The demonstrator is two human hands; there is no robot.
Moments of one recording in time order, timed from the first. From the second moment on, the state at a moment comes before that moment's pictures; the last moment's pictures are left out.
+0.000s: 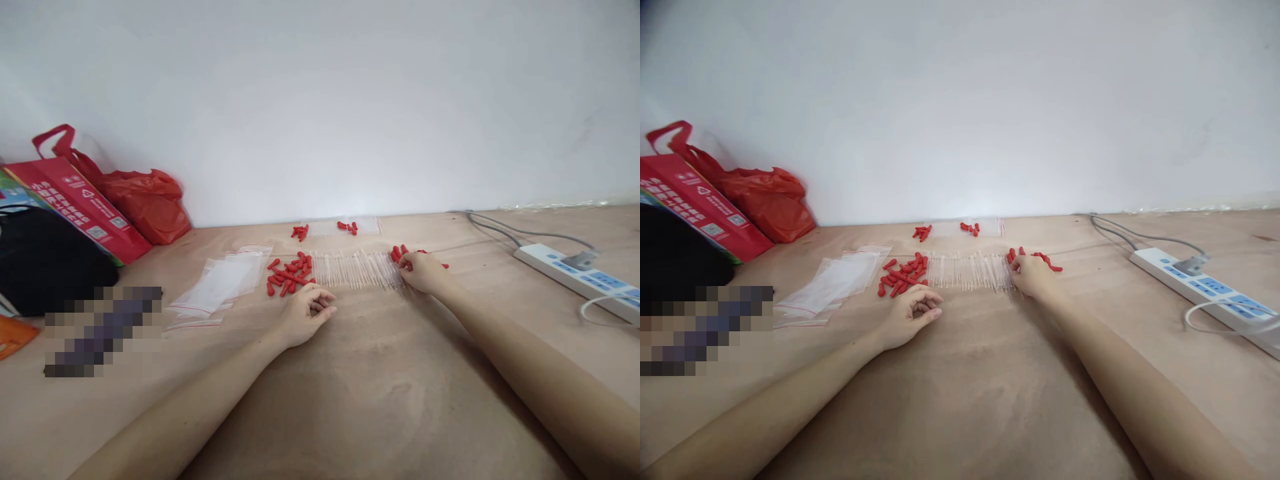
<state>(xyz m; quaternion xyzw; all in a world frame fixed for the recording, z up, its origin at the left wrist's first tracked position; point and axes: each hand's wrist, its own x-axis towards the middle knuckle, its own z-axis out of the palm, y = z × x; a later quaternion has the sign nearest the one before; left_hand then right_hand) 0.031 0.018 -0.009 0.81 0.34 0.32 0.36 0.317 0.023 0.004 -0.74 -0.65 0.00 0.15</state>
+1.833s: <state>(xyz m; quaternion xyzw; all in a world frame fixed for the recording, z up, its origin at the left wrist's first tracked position) 0.007 0.056 0.005 0.88 0.42 0.22 -0.02 0.243 -0.014 0.012 -0.55 -0.78 0.15 0.26</state>
